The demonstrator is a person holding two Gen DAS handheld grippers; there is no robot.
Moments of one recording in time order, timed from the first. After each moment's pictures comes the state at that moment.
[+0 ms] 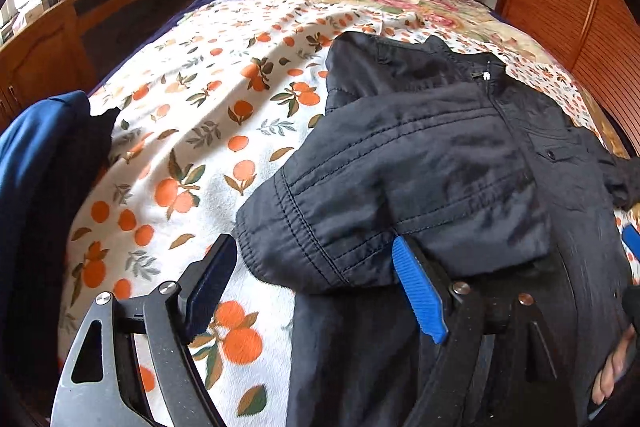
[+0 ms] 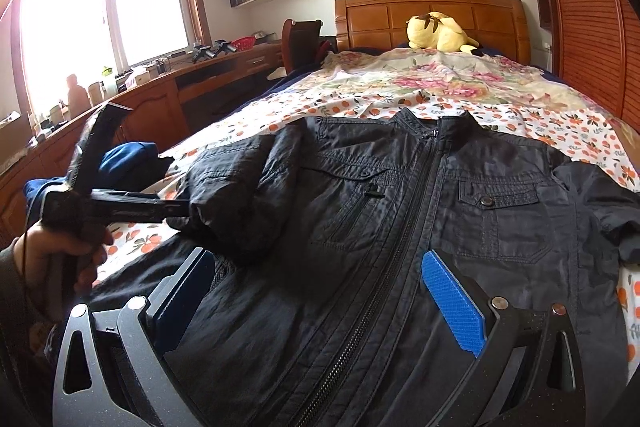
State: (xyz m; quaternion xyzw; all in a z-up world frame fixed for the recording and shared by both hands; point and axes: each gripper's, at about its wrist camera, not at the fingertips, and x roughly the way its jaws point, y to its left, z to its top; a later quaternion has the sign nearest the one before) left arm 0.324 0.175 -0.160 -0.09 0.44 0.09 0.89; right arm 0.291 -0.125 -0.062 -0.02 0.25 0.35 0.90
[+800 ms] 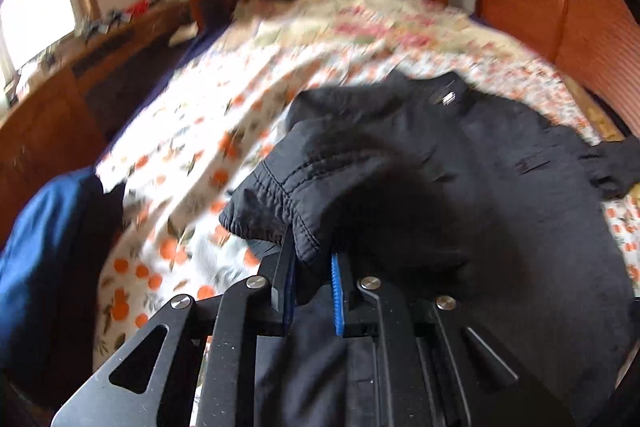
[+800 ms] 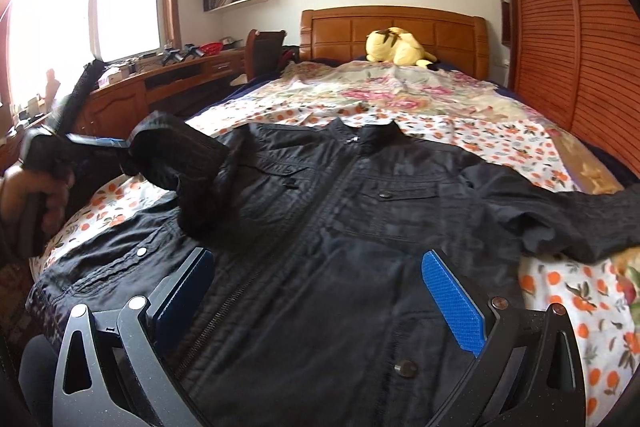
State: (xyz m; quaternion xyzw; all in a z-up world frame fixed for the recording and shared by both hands) left arm 0.318 0.104 -0.089 -0.01 0.39 0.09 0.92; right arm 0.255 -0.208 -0.047 -0.05 0.23 0.28 0.93
